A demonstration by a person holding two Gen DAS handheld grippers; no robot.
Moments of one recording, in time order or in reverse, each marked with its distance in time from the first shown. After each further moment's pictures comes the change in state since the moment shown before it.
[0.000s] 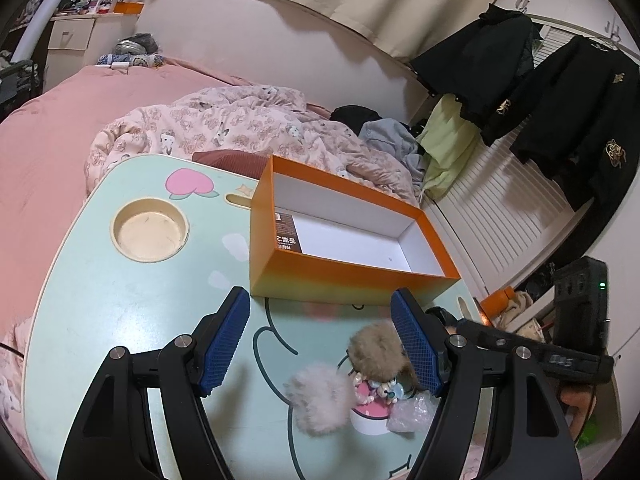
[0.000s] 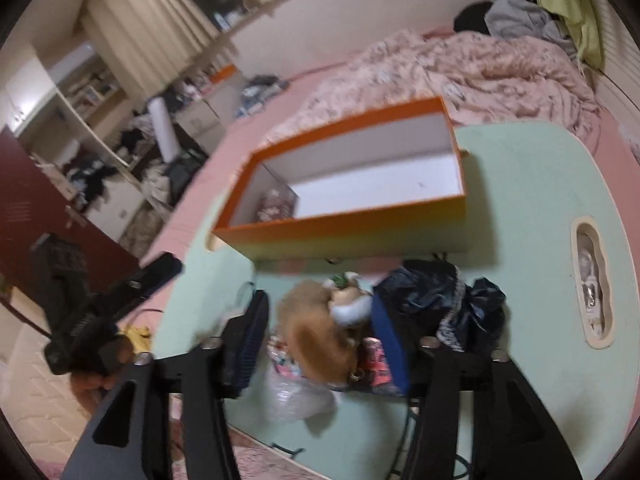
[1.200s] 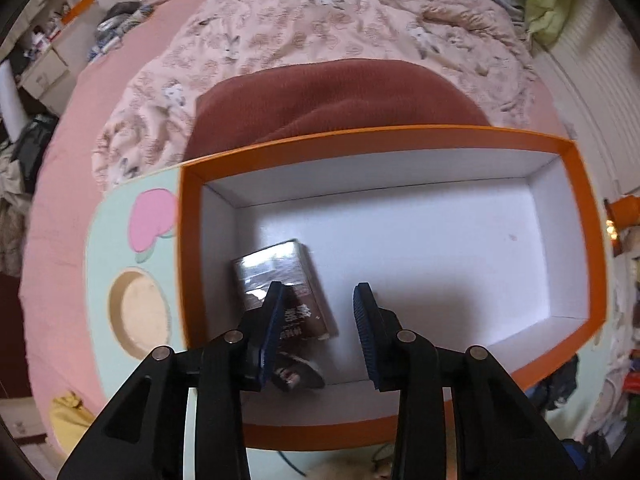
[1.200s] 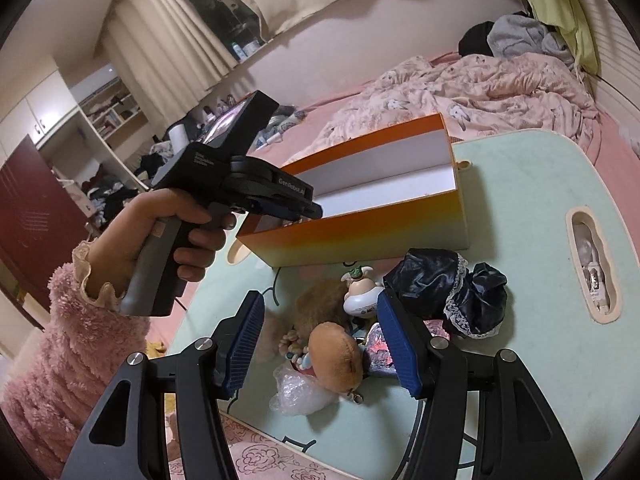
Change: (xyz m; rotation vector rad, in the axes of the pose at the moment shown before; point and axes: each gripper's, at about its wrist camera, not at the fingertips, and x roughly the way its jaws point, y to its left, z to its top) left arm 0.183 -0.057 0.081 0.228 0.605 0.473; right arm -0.022 -0.003 -0.028 0.006 -0.112 0.061
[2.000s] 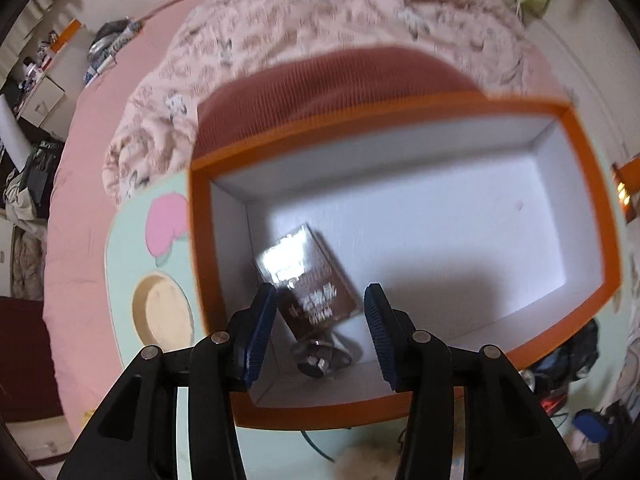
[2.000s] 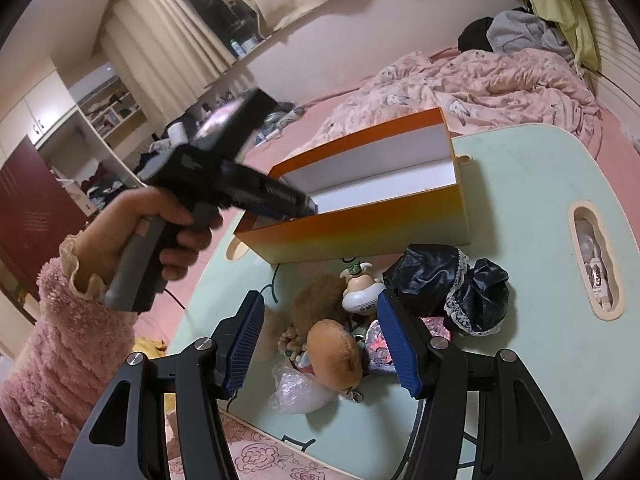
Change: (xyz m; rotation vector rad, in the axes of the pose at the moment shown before) left arm 0.007 -0.007 -0.004 0.106 0.080 0.120; right arm 0.002 0.001 -0.004 0.010 0.008 0.003
